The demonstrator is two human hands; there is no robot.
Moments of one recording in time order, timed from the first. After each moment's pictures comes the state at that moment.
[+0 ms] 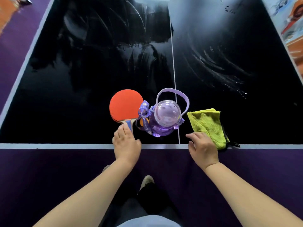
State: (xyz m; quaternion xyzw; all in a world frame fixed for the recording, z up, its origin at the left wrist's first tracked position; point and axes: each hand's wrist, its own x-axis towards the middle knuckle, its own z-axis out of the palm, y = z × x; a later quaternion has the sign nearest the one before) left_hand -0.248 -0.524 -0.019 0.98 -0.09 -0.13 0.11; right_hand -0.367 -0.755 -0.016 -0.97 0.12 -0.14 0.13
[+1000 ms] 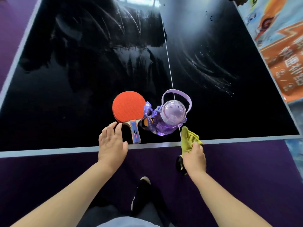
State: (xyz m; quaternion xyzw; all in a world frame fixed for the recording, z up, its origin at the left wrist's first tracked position) left_hand -0.221 -0.436 0.000 0.96 -0.20 -0.08 0.19; right_hand -0.368 -0.655 0.004 -0.82 0.52 0.05 0.24
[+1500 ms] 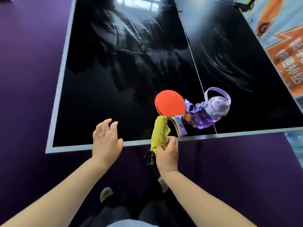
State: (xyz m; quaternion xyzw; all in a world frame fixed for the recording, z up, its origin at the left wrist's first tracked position) left_hand -0.130 -0.217 0.019 0.95 -0.22 -0.10 0.17; right_hand -0.250 -0.361 0.030 -0.77 0.46 -0.10 0.43
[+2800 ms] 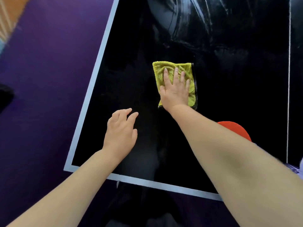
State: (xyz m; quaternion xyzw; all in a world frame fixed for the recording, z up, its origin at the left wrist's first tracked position) left_hand 0.046 -0.230 -0.044 0.97 -0.17 -0.09 0.14; right_hand 0.128 -0.434 -0.074 -0.98 0.13 0.15 0.08
